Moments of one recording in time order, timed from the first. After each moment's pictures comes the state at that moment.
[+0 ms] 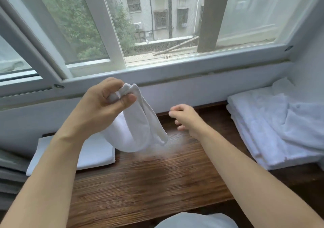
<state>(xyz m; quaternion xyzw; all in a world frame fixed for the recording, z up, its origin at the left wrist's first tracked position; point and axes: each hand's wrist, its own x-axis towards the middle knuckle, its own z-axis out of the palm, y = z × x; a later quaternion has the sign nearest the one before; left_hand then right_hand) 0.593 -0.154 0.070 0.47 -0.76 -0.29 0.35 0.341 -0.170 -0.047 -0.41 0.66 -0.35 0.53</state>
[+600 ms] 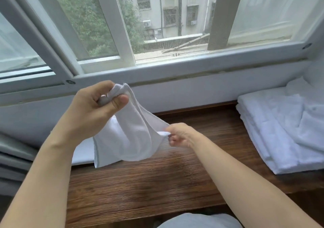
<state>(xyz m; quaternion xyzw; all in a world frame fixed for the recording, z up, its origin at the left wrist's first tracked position) 0.615 -0.123 0.082 0.51 -0.73 -0.27 0.38 0.379 -0.170 -0.110 -0.25 0.60 -0.26 0.72</state>
